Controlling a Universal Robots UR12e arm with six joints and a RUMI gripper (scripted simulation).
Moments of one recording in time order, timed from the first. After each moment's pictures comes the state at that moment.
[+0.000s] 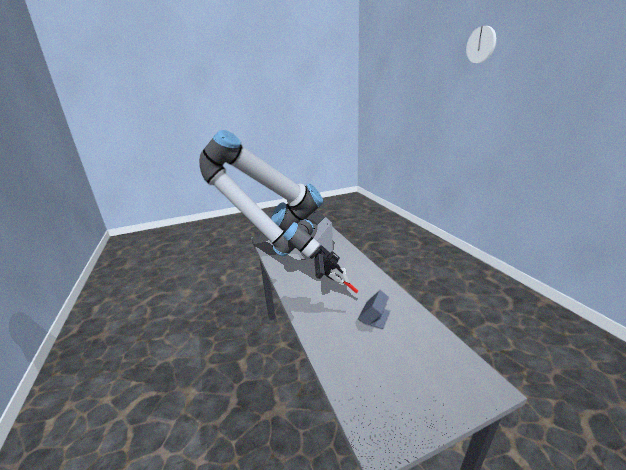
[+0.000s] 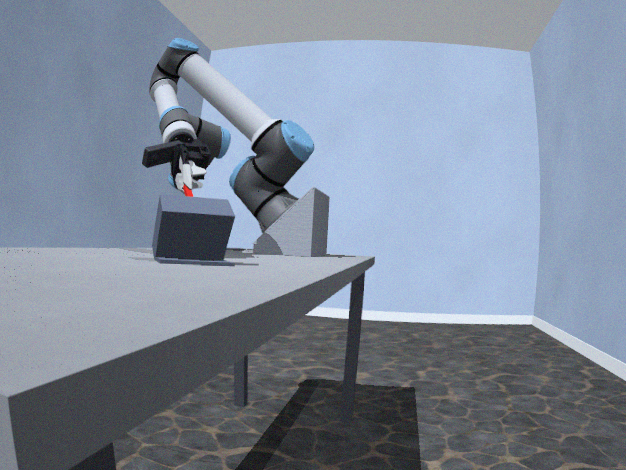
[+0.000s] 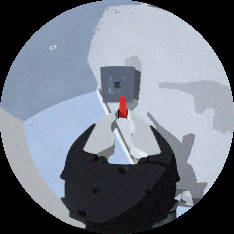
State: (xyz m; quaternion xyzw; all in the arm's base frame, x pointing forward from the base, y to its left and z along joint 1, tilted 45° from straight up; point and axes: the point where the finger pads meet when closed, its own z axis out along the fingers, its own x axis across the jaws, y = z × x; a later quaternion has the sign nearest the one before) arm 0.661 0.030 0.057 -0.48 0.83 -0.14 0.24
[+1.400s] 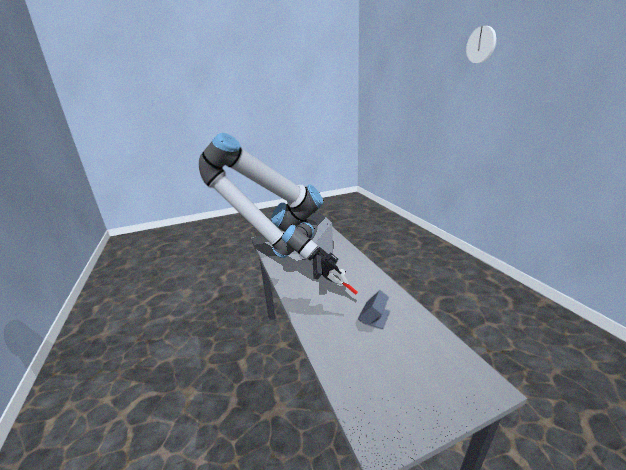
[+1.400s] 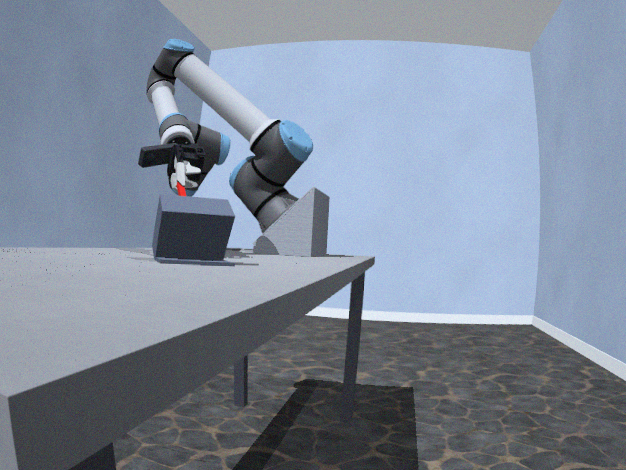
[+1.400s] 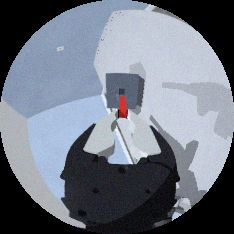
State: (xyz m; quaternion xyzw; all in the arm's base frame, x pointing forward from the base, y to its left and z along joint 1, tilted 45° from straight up) arm 0.672 0.026 0.068 -0.48 0.82 -0.15 0.28
